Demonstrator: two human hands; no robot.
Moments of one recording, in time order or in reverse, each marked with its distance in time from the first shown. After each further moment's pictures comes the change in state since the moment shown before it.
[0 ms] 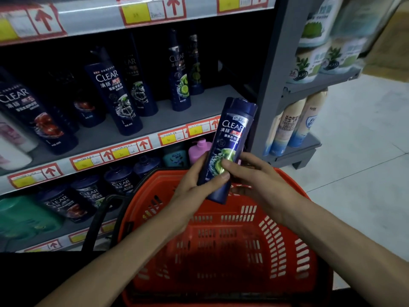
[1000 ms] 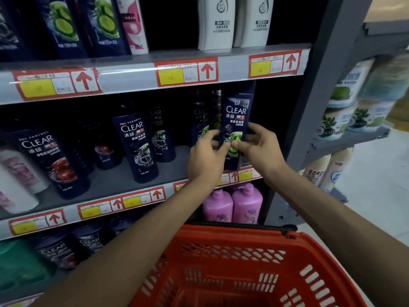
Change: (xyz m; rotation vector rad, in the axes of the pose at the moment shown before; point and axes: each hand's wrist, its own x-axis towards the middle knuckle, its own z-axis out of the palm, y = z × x) left_hand 0.169 0.073 -0.033 0.535 0.535 0.246; right_hand 0.177 -0.092 0.021 -0.377 0.166 -0.536
